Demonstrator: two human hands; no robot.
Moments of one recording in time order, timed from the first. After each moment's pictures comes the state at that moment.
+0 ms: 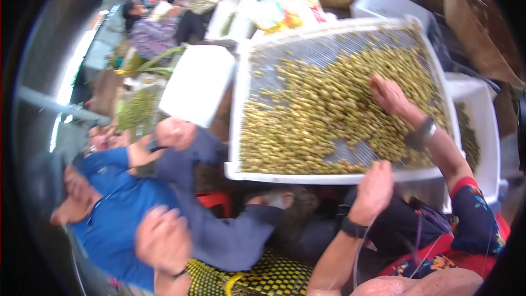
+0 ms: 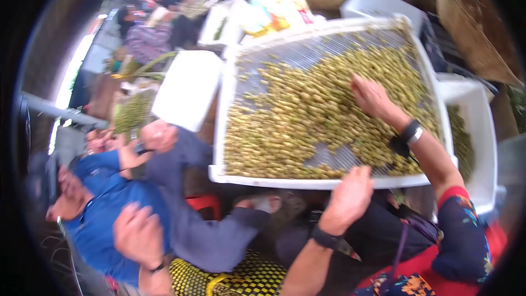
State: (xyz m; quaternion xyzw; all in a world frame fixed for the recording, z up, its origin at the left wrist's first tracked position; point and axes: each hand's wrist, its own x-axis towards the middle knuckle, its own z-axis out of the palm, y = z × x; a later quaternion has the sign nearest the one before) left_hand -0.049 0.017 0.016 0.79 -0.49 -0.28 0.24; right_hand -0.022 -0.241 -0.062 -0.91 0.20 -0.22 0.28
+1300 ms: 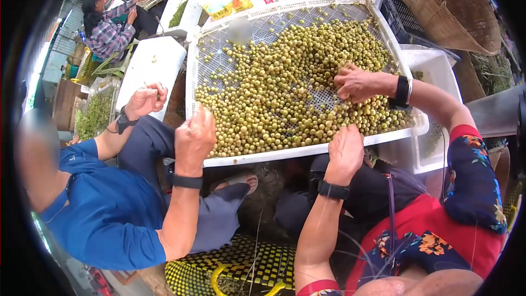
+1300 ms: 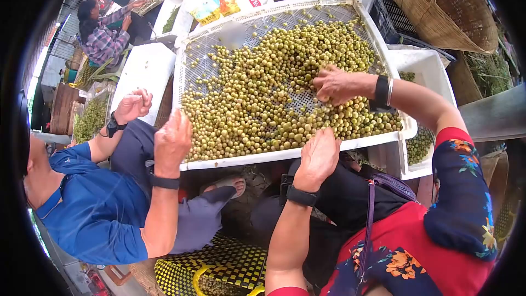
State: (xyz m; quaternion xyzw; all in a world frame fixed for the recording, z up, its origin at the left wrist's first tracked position) left_hand -0.062 0.004 -0.002 0.78 -0.50 -0.29 0.25; right_hand -0.077 -0.234 -0.036 -0.98 -0.10 0.17 0.03
